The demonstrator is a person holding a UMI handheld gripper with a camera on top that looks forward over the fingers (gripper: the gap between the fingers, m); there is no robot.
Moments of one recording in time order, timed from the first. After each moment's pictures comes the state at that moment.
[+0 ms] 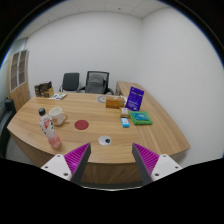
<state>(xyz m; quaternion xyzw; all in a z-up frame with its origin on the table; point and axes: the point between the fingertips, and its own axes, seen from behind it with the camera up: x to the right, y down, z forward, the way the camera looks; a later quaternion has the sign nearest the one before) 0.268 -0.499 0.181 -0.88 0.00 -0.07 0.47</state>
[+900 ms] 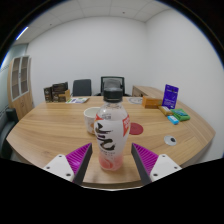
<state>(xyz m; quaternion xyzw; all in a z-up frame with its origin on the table) 0.001 -0.379 0.062 -0.85 0.02 -0.03 0.53</state>
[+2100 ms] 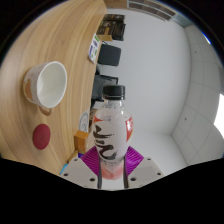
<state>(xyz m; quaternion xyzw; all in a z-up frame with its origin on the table) 0.088 -0.188 0.218 -0.55 -0.46 -0.61 0.33</state>
